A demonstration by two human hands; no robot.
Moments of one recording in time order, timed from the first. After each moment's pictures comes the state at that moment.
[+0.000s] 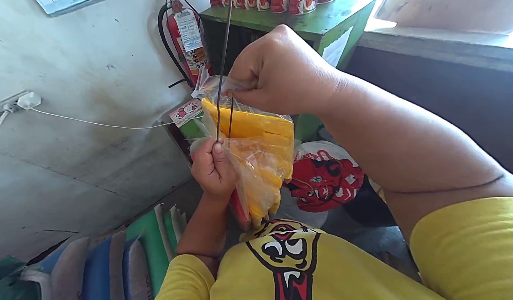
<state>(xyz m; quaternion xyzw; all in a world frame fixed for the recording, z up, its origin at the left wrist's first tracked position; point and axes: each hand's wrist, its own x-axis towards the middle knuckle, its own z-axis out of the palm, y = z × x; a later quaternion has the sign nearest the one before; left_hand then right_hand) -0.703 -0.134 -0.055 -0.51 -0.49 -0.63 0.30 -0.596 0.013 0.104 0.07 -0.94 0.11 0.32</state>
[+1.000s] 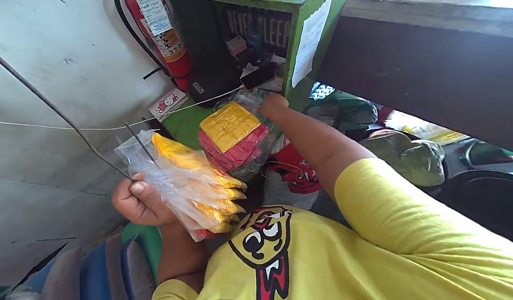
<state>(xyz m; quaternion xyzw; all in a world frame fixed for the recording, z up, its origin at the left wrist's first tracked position) -0.737 -0.191 -0.068 -0.45 -0.50 -0.64 0.36 -0.649 0.172 -0.133 -0.51 -0.83 0.20 -0.03</state>
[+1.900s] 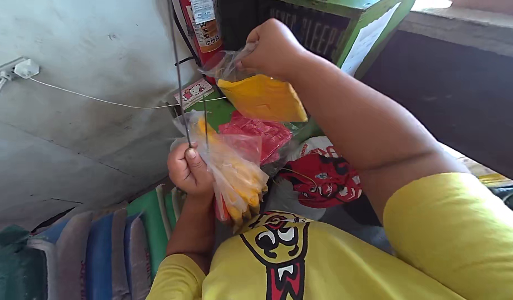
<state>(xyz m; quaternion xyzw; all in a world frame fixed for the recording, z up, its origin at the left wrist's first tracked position) -0.733 -0.170 -0.073 -0.46 -0.52 -0.63 0.35 -0.684 0.078 0.067 -0.21 -0.90 0.32 0.20</state>
